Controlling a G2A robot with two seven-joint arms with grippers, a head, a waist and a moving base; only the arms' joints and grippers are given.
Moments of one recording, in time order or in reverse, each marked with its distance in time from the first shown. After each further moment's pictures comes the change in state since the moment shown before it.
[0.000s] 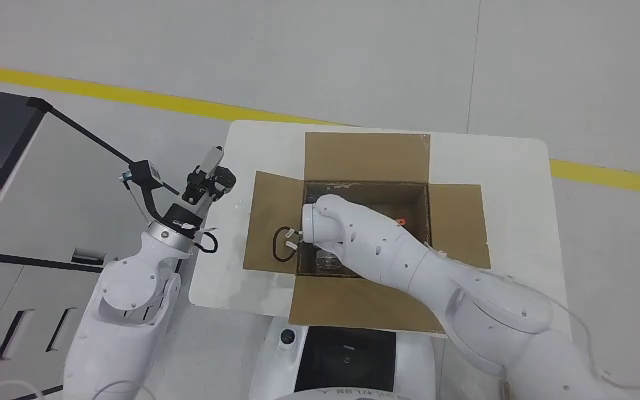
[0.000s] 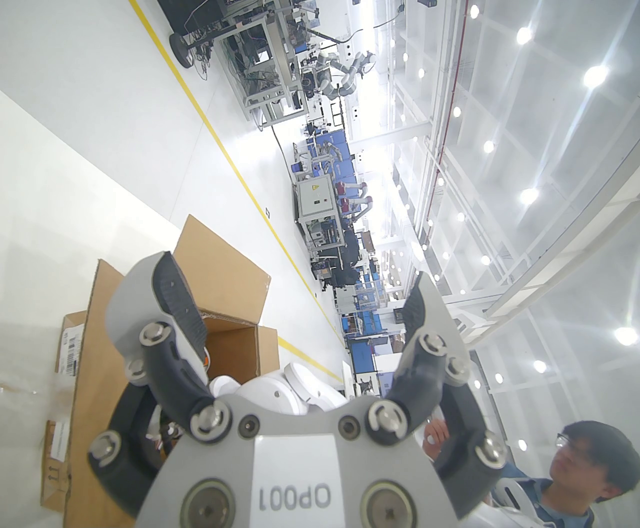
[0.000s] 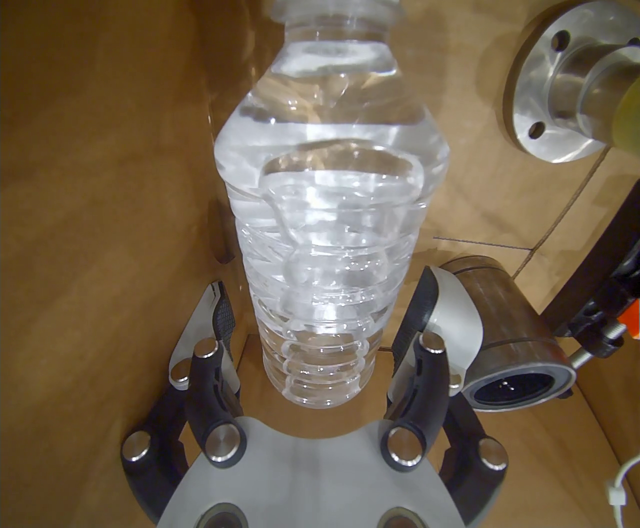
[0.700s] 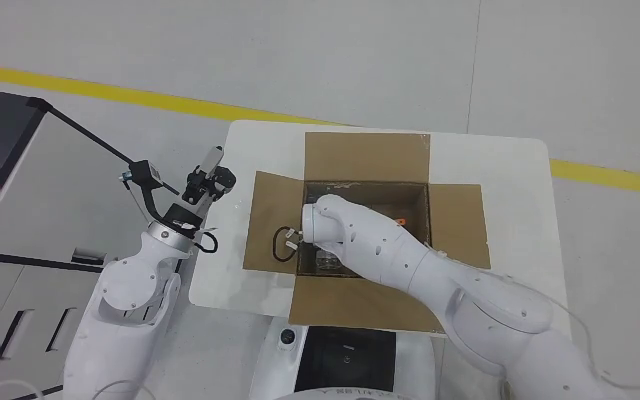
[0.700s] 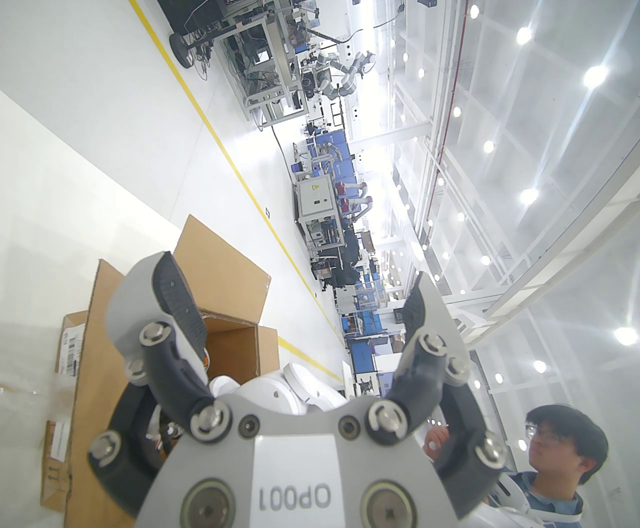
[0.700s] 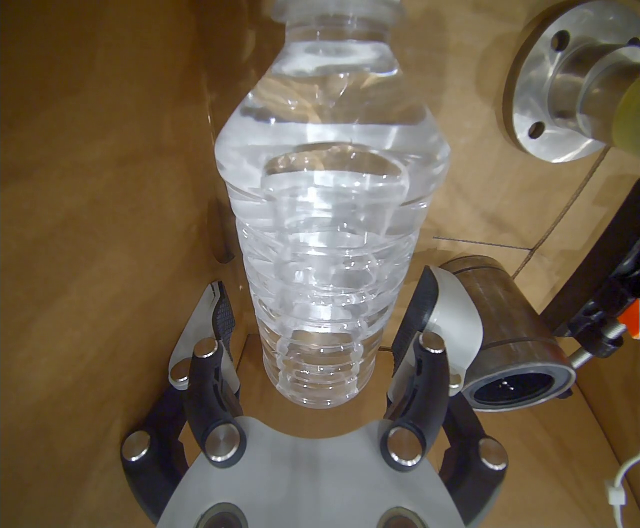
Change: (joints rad) left arm 0.000 0.000 0.000 0.000 0.000 0.000 0.000; right arm -0.014 0.001 0.004 0.015 -0.002 -0.020 -0.020
